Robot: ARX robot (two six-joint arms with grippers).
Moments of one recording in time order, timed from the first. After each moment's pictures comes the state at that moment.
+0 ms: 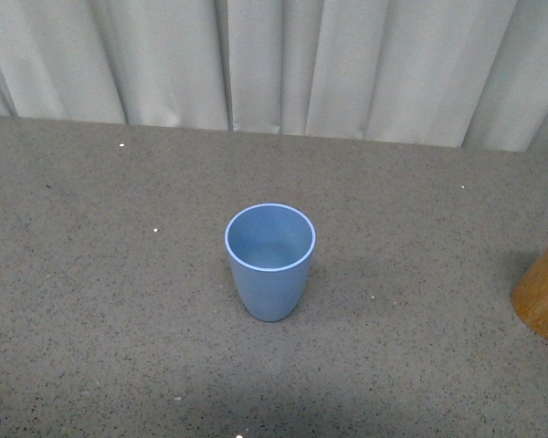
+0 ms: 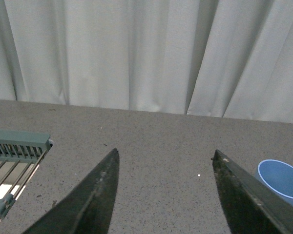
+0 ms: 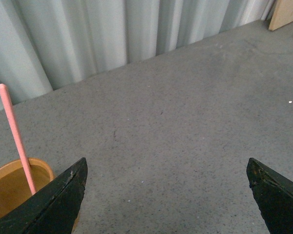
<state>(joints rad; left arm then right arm) 0.00 0.00 0.02 0.00 0.00 -0.01 -0.18 0.79 0.32 0.08 0.42 0.18</state>
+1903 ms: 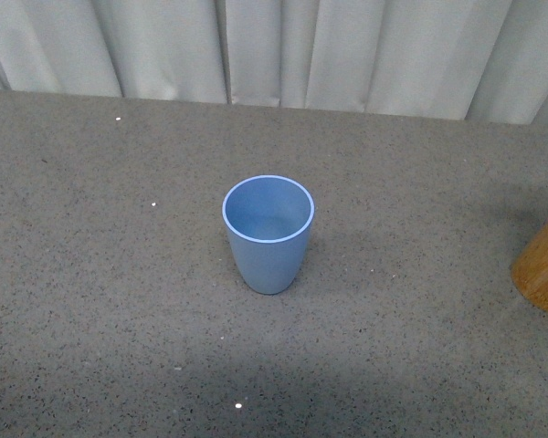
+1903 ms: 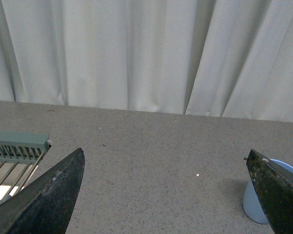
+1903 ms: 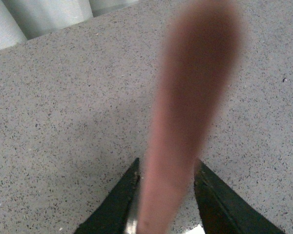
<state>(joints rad) 0.00 0.00 0.02 0.00 0.00 -0.01 -0.05 1.85 0.80 0.33 0.42 0.31</state>
